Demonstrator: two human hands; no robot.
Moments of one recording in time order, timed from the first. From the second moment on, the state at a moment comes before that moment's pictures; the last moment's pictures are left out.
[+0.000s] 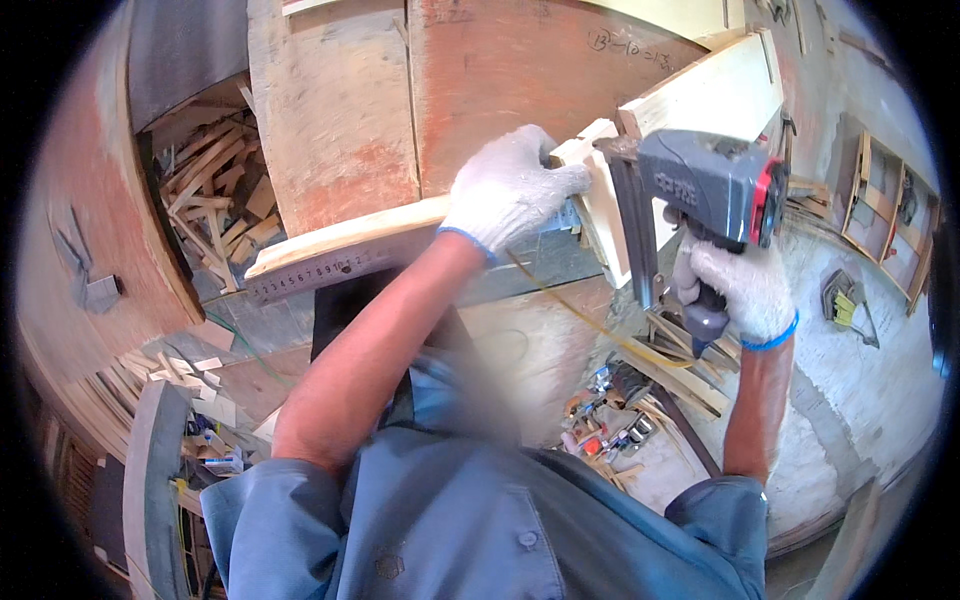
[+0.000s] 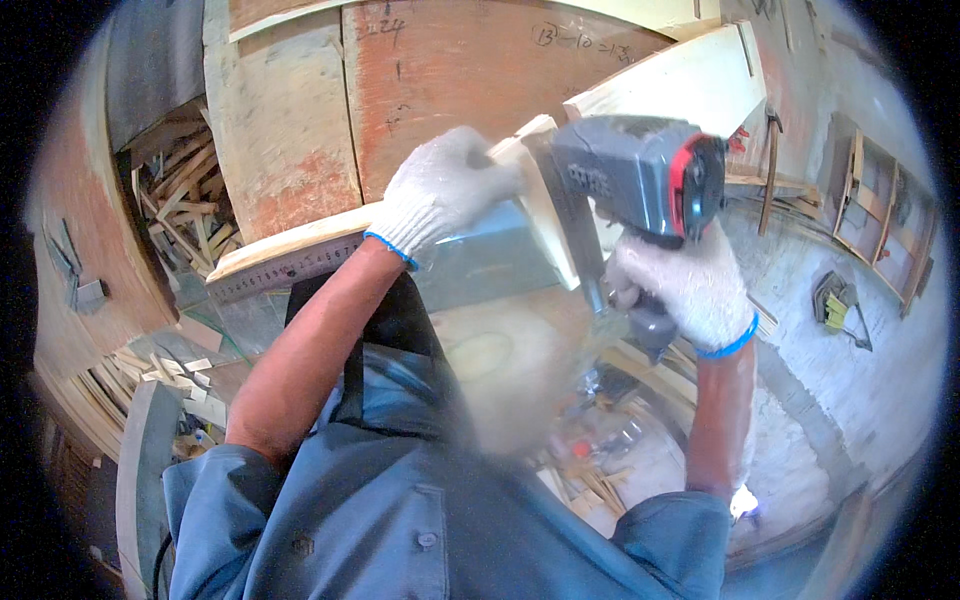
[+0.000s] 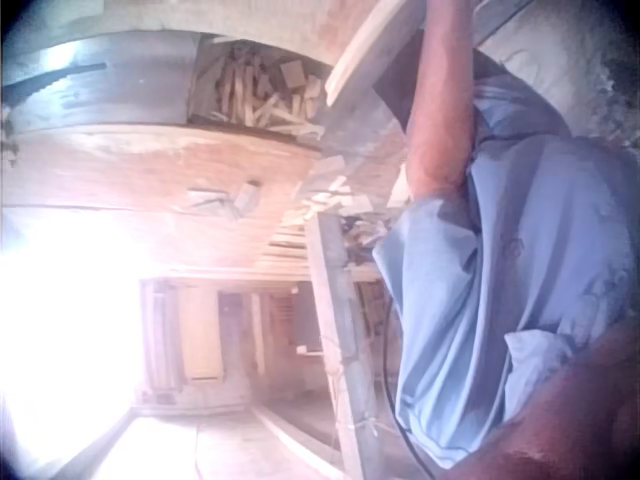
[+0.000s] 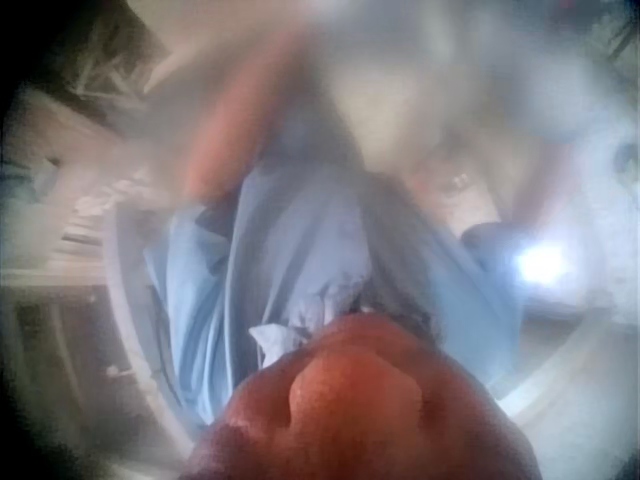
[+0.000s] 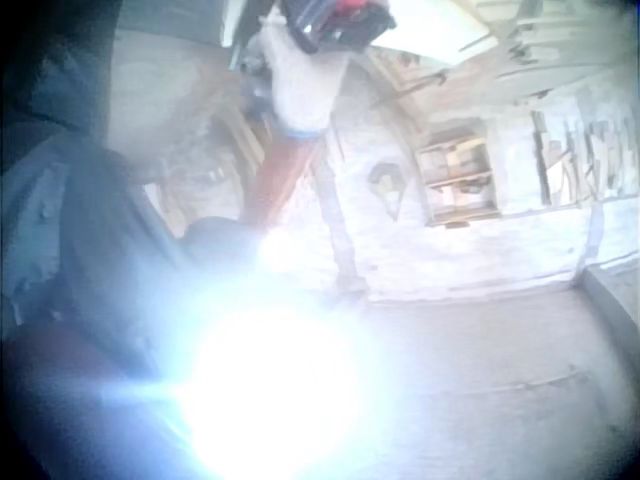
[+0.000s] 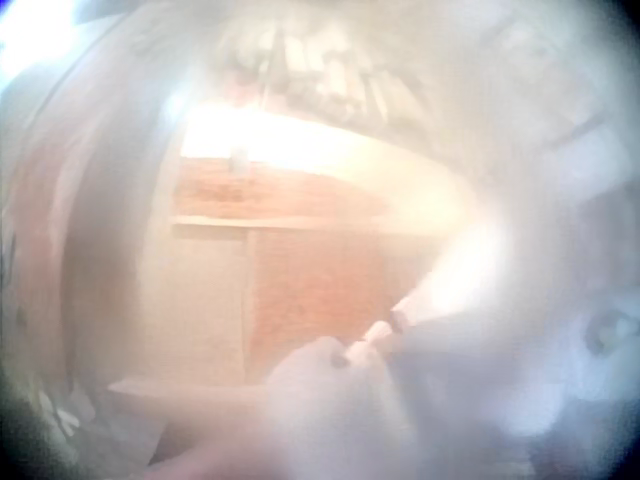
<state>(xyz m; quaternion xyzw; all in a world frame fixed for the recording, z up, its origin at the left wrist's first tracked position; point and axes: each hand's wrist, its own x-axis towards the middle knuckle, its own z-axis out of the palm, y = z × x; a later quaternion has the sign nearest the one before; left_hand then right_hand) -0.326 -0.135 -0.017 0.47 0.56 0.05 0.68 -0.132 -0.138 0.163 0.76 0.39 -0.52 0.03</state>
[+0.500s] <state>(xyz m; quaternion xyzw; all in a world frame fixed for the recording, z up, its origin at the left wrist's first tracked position) -0.315 -0.155 -0.070 0.45 0.42 0.30 0.73 -0.119 -0.303 0.146 0.82 0.21 -0.48 -0.22</state>
